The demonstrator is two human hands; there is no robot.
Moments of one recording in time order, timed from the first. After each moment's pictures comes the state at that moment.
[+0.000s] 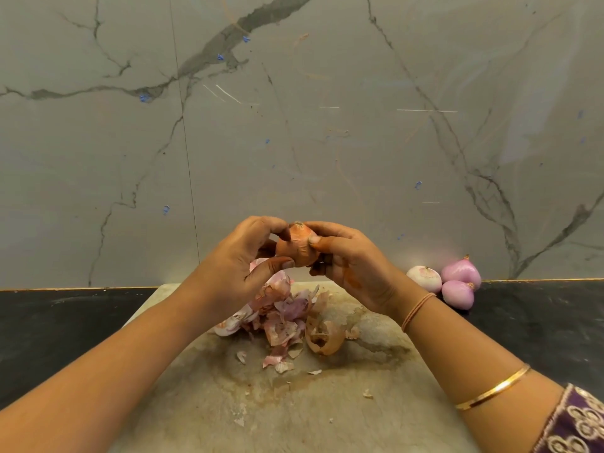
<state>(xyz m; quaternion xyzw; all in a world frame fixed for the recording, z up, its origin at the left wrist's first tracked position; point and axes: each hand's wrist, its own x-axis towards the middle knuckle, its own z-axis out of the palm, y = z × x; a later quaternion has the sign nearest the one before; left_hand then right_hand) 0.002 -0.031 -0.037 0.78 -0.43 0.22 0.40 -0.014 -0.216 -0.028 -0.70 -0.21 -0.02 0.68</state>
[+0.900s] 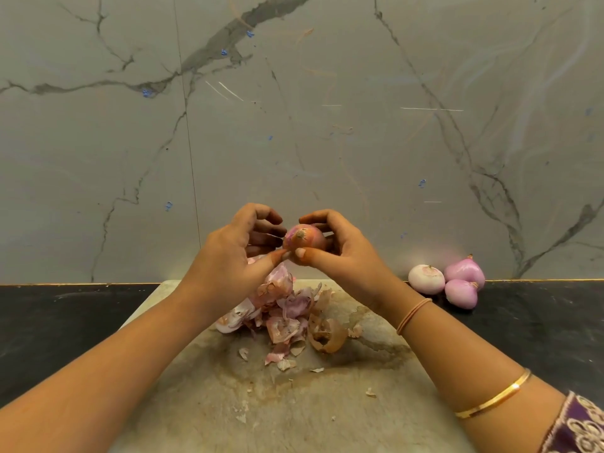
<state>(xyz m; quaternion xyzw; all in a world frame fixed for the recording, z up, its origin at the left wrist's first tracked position) -0.004 -0.032 -0.032 0.77 -0.35 0.26 0.46 -0.018 -0.210 -0.031 -0.79 -0.22 -0.16 0.55</state>
